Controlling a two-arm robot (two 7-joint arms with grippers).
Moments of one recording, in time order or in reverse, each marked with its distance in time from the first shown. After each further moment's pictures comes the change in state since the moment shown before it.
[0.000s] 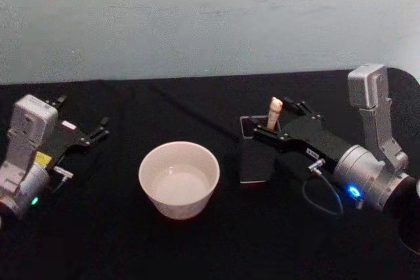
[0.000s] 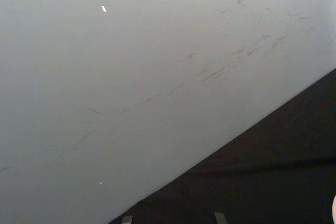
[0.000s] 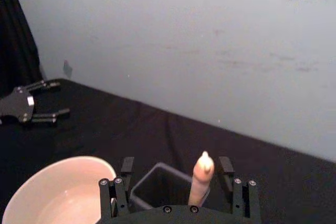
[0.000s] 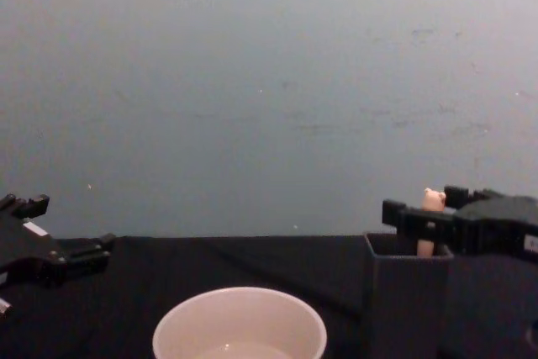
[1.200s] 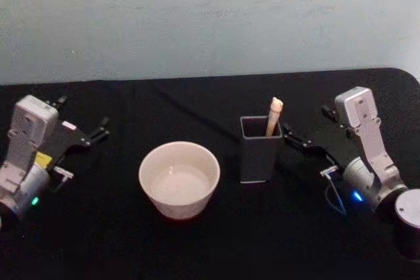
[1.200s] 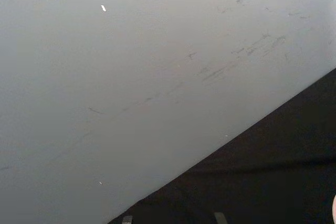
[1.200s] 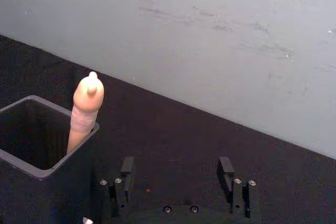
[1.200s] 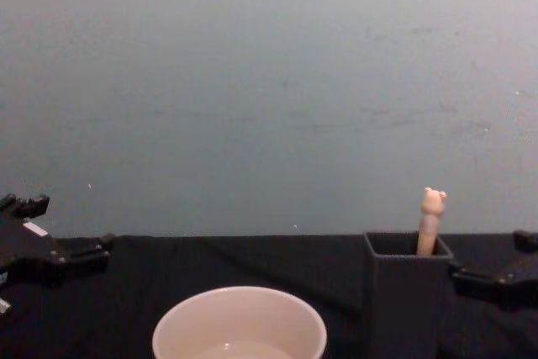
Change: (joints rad) left arm 0.000 0.000 0.000 0.000 0.000 0.000 0.000; right arm 0.028 -0.079 0.032 0.197 -0.326 -0.075 -0.212
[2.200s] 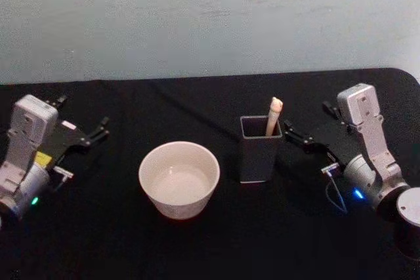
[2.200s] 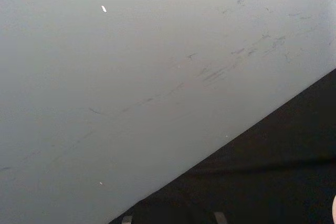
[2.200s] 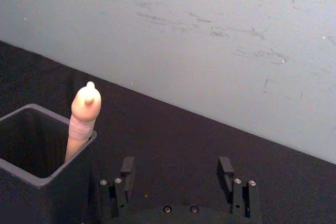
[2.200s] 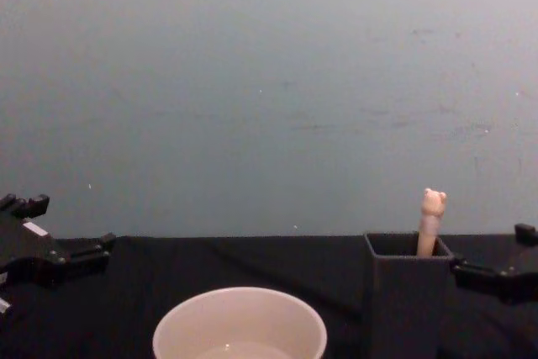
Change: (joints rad) left arm 0.000 0.000 0.000 0.000 0.000 0.000 0.000; right arm 0.001 0.002 0.003 -0.006 0.007 -0.007 -0.001
